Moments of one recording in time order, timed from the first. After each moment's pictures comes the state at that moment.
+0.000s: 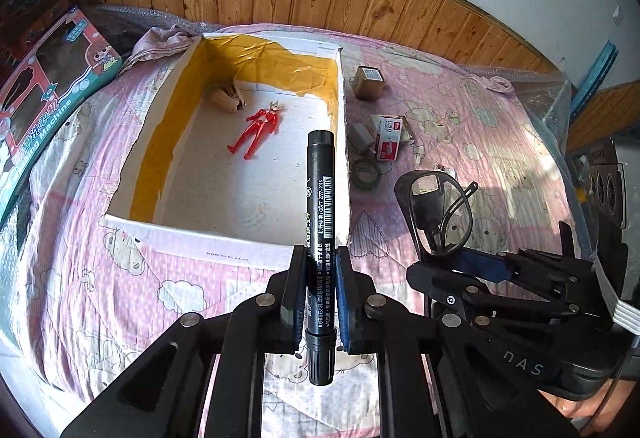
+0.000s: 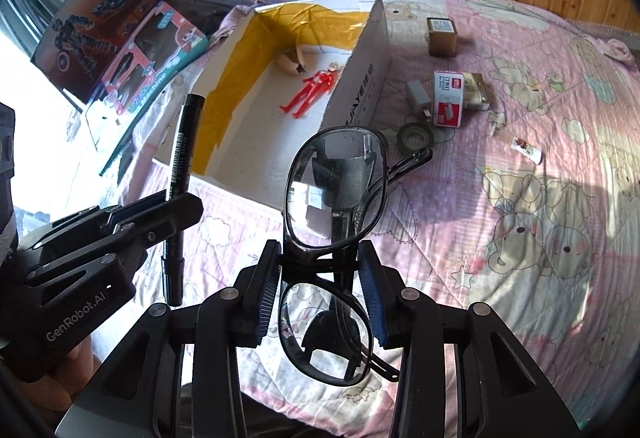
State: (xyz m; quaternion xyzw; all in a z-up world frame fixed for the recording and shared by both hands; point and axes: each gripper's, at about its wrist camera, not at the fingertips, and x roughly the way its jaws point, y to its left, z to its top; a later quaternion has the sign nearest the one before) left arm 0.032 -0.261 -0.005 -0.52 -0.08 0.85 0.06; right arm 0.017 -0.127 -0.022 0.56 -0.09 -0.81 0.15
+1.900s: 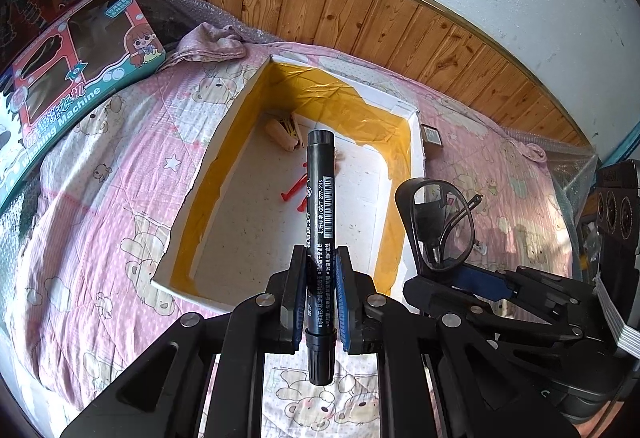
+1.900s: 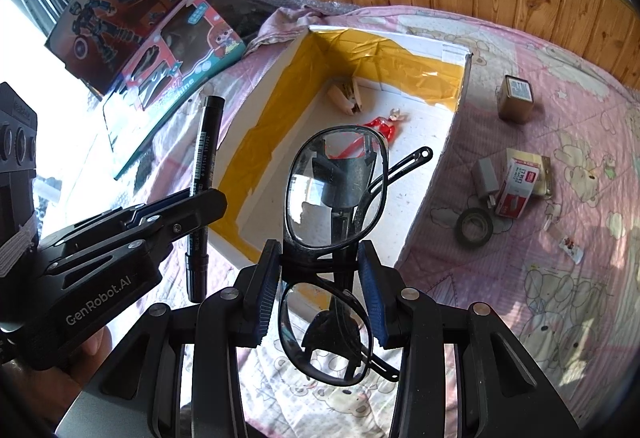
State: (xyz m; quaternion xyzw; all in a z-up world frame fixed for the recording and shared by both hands) left arm -0.036 -0.342 -0.005 -0.51 -0.16 0.85 0.00; right arm -0.076 -0.189 -0.010 0.56 -0.05 -0.80 0.21
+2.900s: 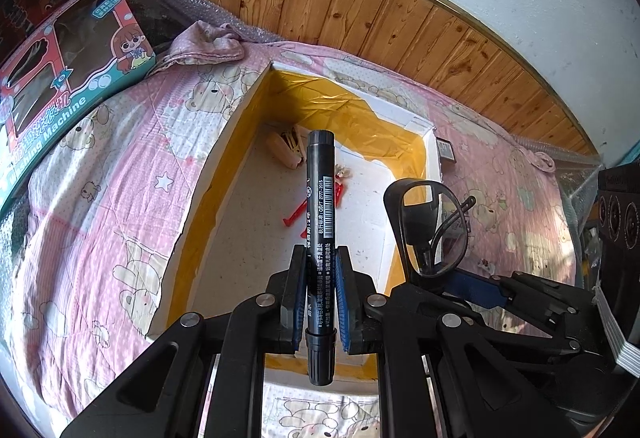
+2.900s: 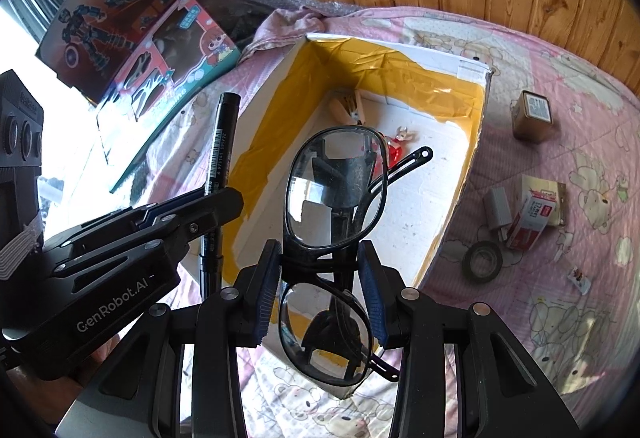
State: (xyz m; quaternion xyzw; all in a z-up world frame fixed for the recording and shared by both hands) left arm -0.080 -0.358 -0.019 -0.52 -0.16 0.84 0.00; right arm -0.120 -0.201 -0.019 0.56 -0.06 -0.80 0.21
